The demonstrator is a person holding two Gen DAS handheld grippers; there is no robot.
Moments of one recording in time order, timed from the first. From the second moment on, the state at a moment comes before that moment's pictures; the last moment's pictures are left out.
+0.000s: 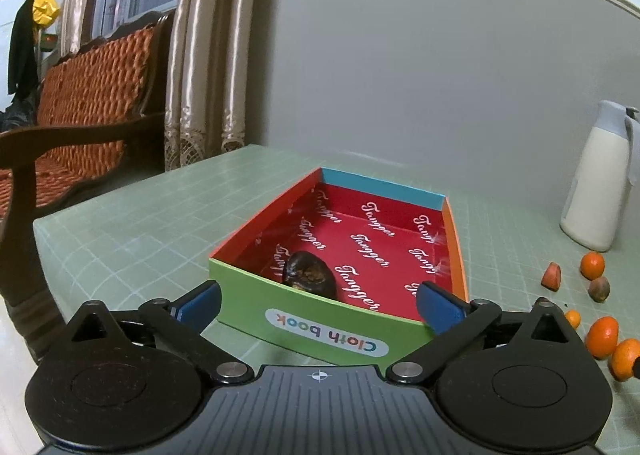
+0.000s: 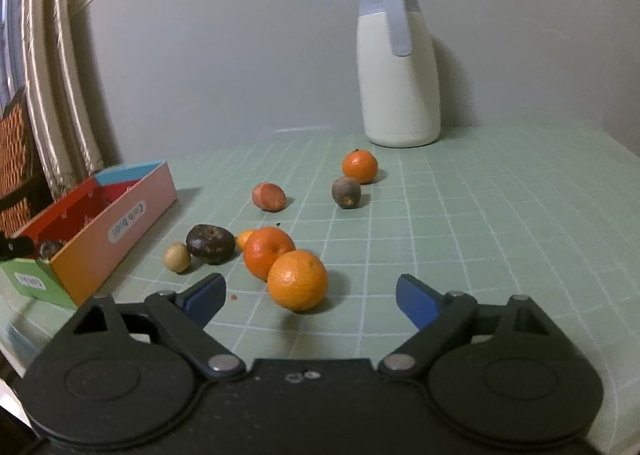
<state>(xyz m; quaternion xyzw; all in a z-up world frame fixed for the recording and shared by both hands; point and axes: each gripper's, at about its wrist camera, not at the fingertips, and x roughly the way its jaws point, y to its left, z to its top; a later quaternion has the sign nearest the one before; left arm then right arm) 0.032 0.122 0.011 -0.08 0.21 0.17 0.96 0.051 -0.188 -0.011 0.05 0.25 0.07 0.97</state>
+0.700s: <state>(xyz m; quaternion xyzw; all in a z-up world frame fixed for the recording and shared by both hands) 0.025 0.134 0.008 -0.06 0.21 0.20 0.96 0.083 -0.175 -0.022 0.04 0.28 0.07 0.96</state>
